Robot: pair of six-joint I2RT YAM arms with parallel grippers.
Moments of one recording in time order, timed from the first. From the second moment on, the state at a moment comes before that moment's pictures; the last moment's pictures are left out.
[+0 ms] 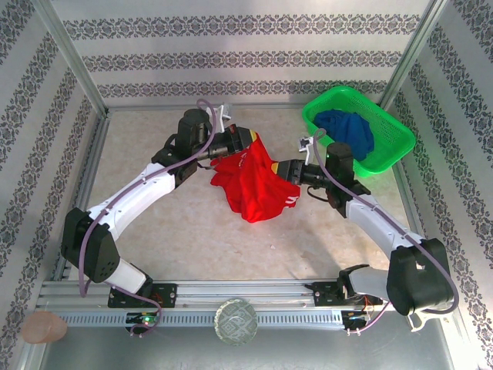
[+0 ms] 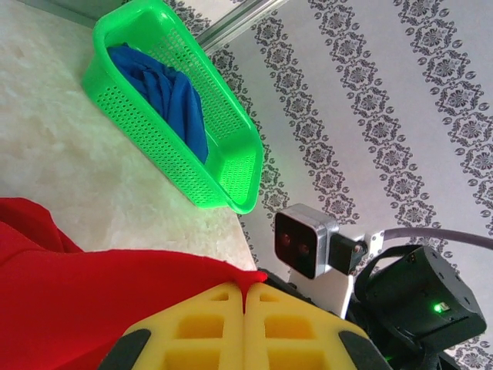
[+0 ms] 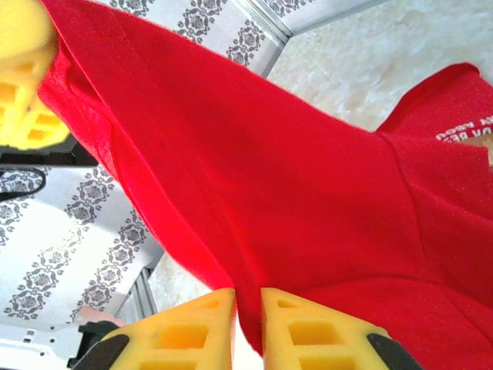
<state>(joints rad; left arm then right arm) -0.51 1.51 1.29 -0.05 0.48 -0.88 0.25 1.24 0.72 0.18 -0.86 0.62</state>
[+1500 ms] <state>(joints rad) -0.33 1.53 1.46 -0.14 0.41 -0.82 0.26 1.31 1.47 -0.47 -0.51 0.55</state>
